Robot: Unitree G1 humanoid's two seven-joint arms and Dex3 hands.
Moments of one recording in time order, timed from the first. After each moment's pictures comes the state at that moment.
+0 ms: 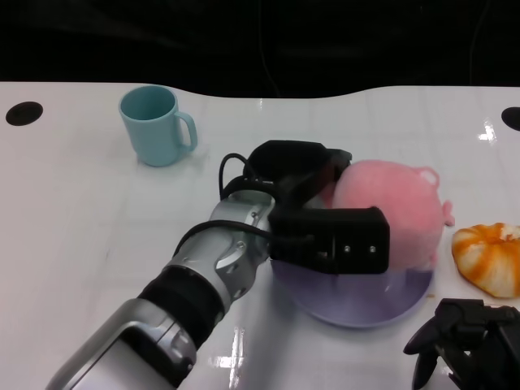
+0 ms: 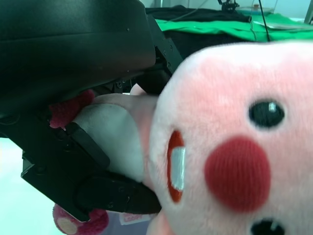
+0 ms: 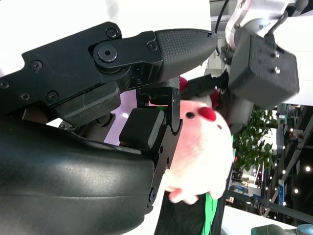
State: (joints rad) left arm -0.86 -0.10 -0.57 0.89 0.74 0.00 0.09; right arm 0.19 -0.05 -0.04 0.21 0.20 -0.53 0.40
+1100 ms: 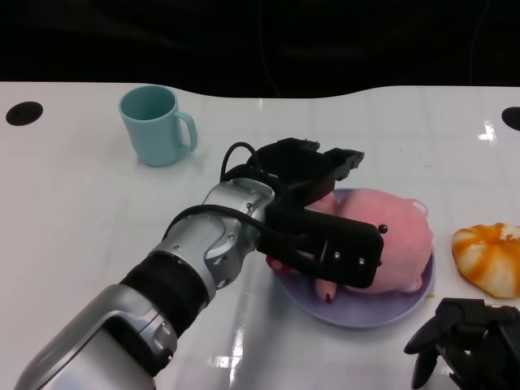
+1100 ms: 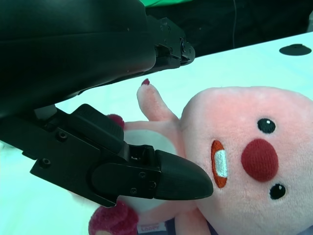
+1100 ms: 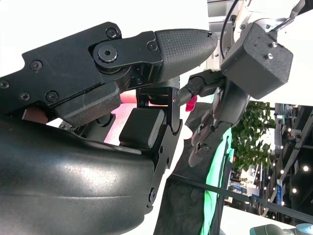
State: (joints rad) left arm -0.88 0.01 -0.66 0.79 0.76 -0.05 -0.12; right arm 0.19 -0.05 -0.04 0.21 0.21 -0.53 0.40
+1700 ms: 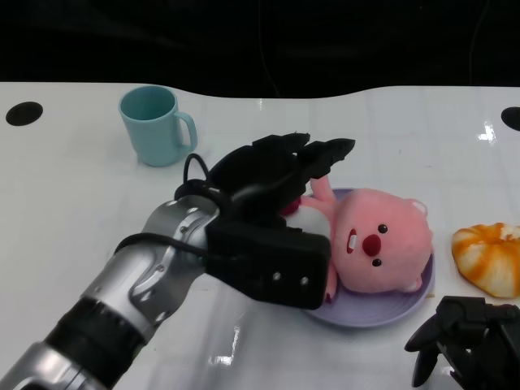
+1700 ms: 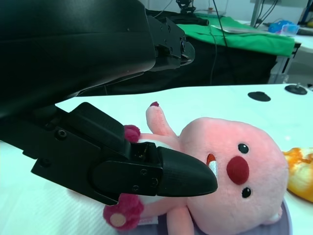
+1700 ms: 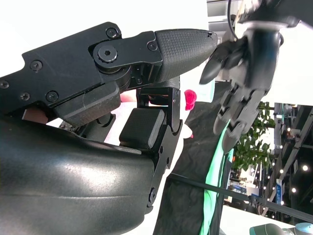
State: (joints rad) left arm -0.62 0.19 -0.52 0.34 0.62 -0.14 -0.17; right arm 0.18 -0.06 -0.04 0.22 0.21 -0.53 0.41
